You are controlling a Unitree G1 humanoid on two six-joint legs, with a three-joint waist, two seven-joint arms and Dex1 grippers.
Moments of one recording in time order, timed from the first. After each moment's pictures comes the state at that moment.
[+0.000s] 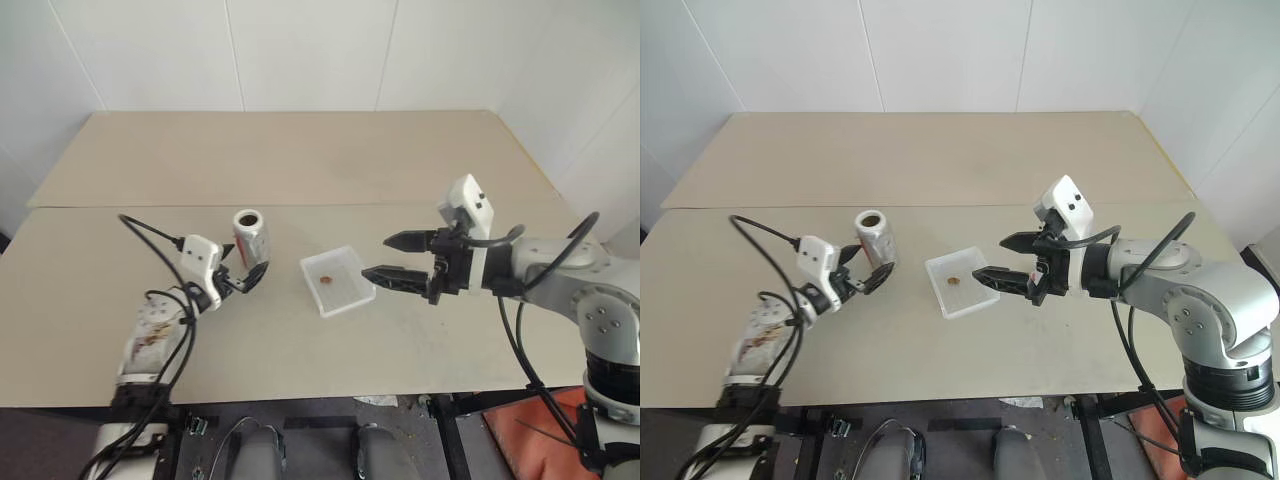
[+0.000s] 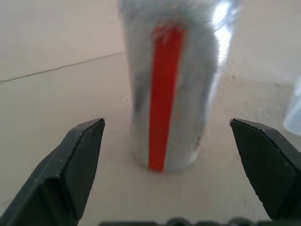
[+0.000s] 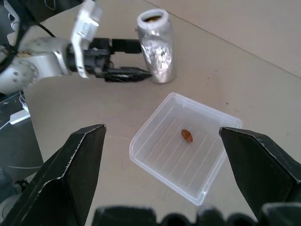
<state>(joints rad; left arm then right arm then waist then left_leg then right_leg) -0.24 0.50 0.16 0.01 -0.32 0.29 -0.66 -0.57 -0.75 -0.10 -0.51 0.89 1.19 0.63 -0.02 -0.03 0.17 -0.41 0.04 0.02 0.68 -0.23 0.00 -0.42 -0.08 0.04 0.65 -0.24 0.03</state>
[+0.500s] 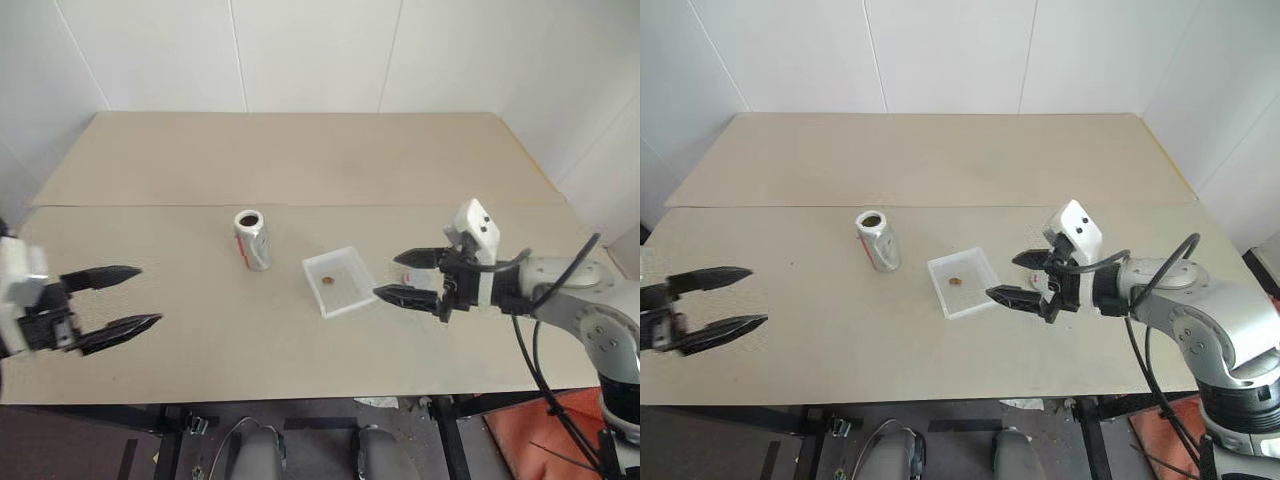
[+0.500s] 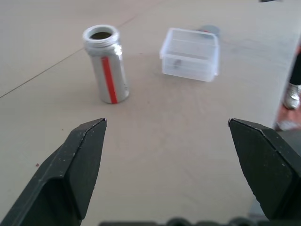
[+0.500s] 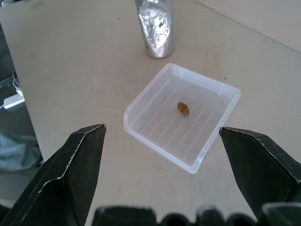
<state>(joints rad) 0.21 1.02 0.79 -0.24 -0.71 0.50 -1.37 -0.44 -0.85 -0.09 -0.52 0.81 1.05 0.74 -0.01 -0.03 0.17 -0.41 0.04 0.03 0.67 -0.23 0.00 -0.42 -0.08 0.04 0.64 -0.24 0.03</state>
